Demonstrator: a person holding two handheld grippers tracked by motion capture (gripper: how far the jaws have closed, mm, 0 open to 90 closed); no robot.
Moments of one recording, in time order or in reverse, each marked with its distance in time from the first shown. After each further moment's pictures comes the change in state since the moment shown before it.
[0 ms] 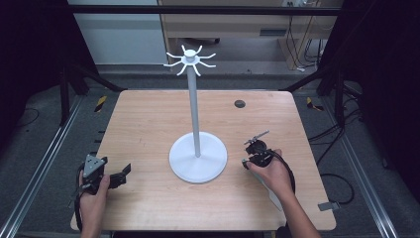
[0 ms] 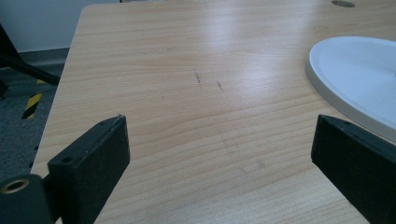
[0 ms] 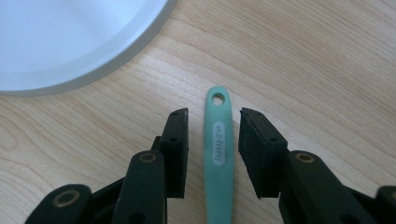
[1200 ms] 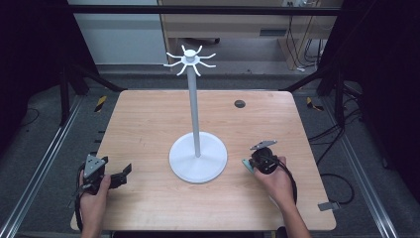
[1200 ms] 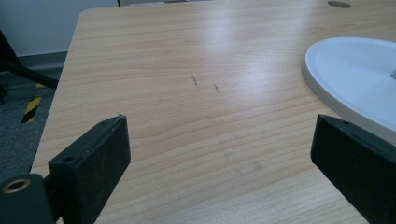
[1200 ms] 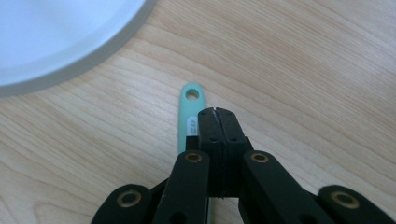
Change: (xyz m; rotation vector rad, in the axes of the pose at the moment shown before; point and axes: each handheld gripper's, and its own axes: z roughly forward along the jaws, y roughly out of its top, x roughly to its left) left arm -0.002 0.001 -0.001 -0.007 -0.004 0.008; right arm -0.004 -0.028 0.005 -0.173 -0.081 -0.005
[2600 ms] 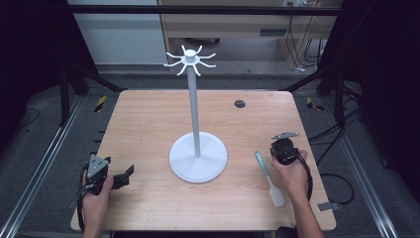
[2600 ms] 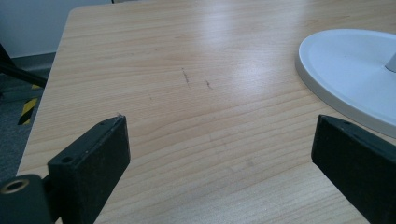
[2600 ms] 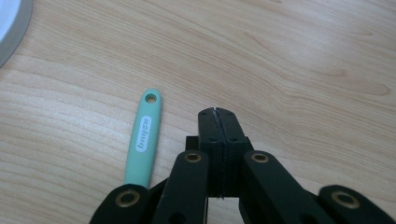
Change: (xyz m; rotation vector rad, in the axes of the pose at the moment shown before) left arm -0.005 0.000 0.003 0.022 -0.016 0.033; right arm -0.054 -0.001 -0.023 -0.036 -0.193 0.117
